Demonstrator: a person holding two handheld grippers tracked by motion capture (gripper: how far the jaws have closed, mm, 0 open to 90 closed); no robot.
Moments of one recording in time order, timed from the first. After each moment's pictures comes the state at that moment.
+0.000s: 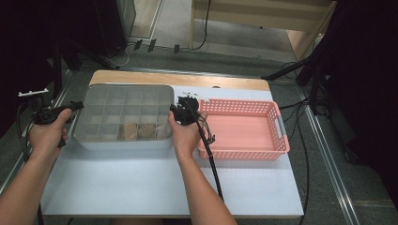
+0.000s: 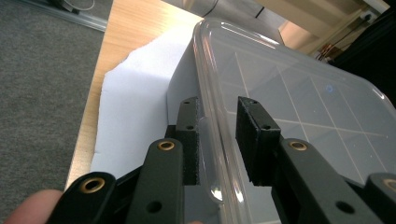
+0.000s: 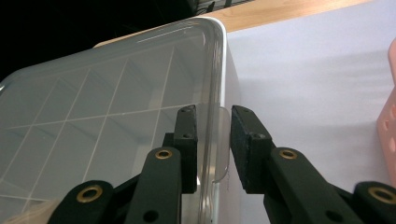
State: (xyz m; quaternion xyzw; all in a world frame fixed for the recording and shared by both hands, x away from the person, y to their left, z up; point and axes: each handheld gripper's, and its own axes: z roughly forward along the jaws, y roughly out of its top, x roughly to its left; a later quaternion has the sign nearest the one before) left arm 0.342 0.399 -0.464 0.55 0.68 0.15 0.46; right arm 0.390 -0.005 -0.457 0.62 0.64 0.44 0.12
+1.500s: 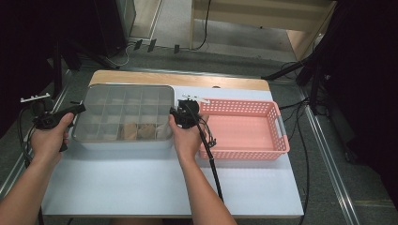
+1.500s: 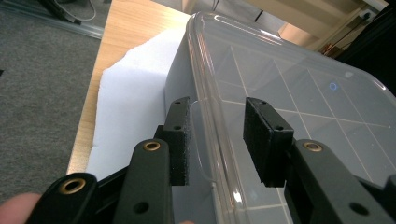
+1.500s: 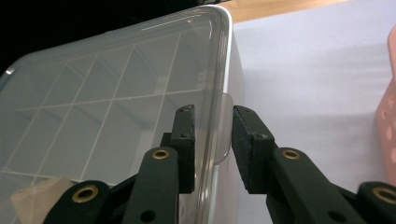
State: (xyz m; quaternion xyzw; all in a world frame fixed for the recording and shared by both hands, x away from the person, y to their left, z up) left arm 0.330 0.392 -0.470 0.55 0.67 0.17 0.46; right arm 0.380 -0.010 -0.457 0.60 0.66 0.44 0.11
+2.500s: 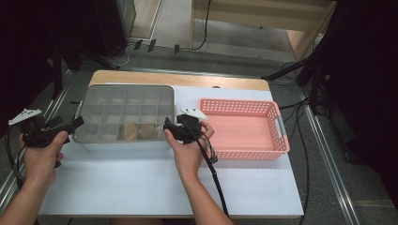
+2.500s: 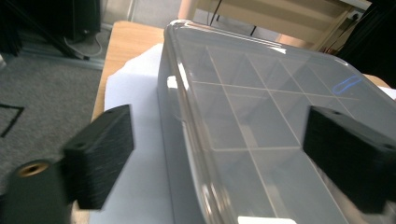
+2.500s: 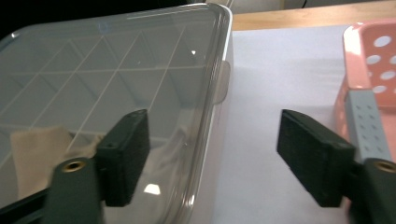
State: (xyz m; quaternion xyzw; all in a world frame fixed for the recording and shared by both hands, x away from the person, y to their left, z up) left arm 0.264 0.374 -0.459 0.57 0.62 0.24 0.48; right arm 0.332 -0.014 -0.461 0.55 0.68 0.45 0.19
